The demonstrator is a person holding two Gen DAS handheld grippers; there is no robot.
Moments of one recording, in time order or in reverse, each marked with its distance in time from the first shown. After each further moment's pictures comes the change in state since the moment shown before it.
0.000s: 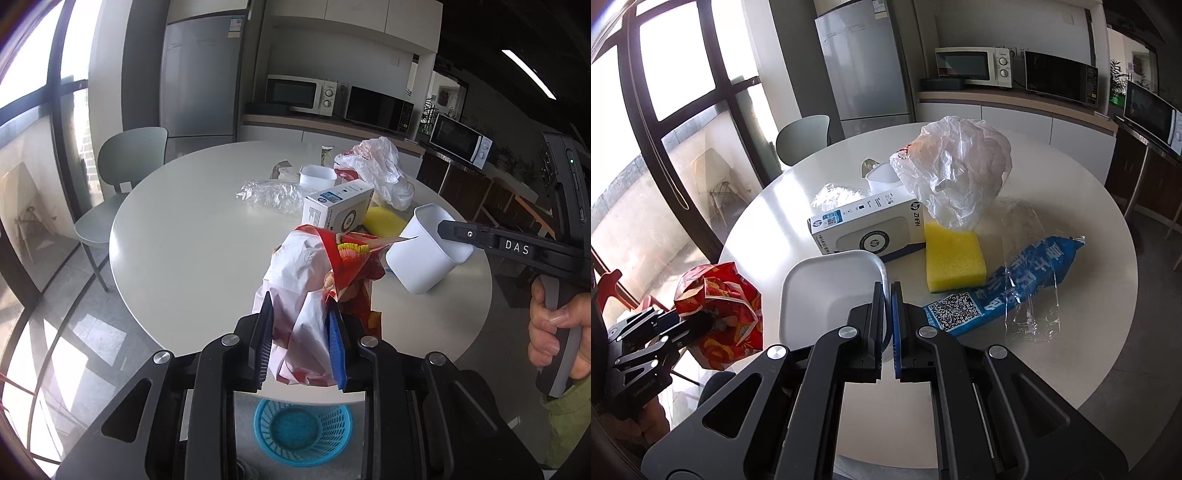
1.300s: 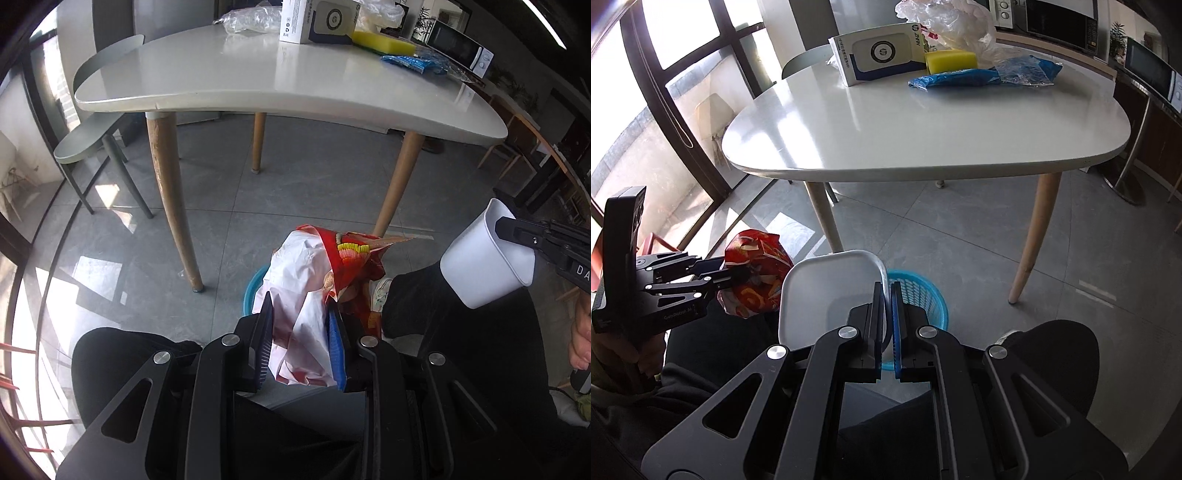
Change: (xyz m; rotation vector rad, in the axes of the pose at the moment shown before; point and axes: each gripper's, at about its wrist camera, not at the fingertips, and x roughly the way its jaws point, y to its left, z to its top) left arm 0.062 -0.006 -0.145 0.031 0.380 -0.027; right arm 0.002 -0.002 -0.192 -0.002 0.227 0.002
